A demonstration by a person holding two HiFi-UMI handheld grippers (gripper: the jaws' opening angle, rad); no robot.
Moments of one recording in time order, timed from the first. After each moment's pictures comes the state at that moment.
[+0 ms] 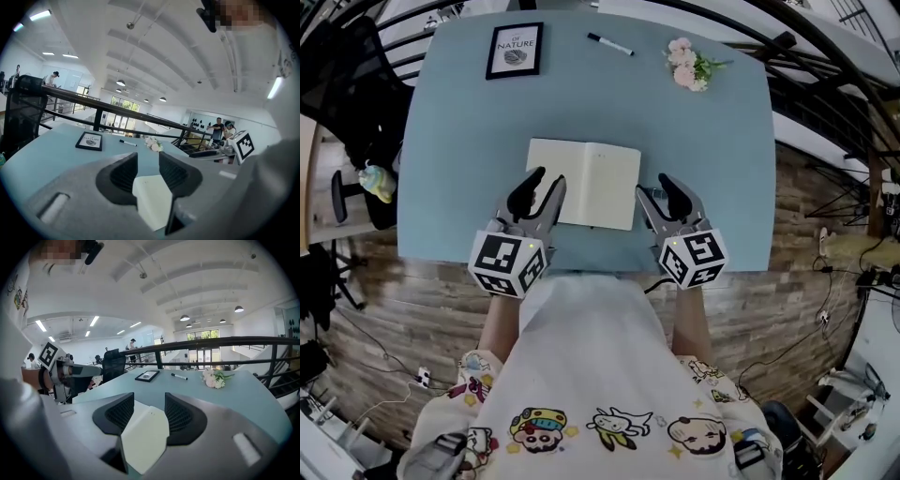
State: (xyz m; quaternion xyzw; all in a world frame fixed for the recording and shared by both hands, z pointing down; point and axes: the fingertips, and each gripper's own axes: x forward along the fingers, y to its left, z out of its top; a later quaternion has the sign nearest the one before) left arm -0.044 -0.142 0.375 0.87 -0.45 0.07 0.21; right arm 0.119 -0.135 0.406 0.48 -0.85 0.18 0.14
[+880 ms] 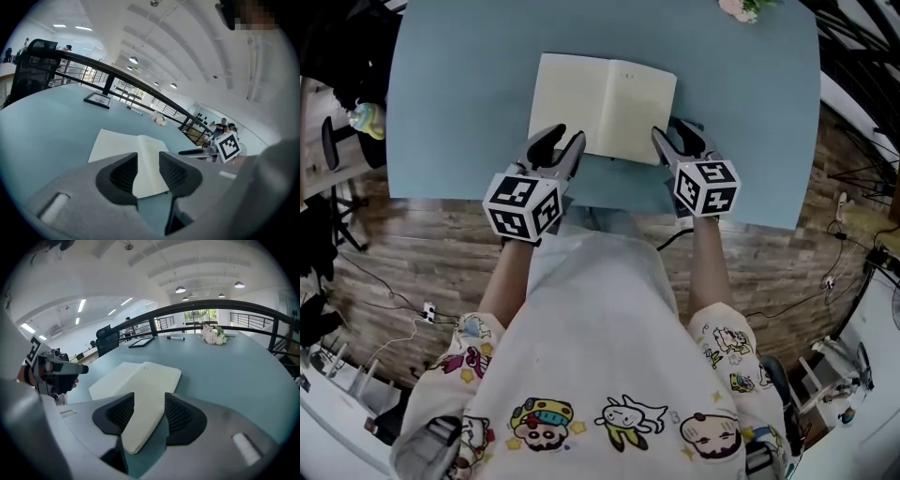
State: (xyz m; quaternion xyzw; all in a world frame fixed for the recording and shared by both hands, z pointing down) left arm -0.044 -0.095 0.504 0.82 -0.43 0.12 0.35; right arm 0.123 -0.117 0.554 0.45 -0.80 0.30 0.25
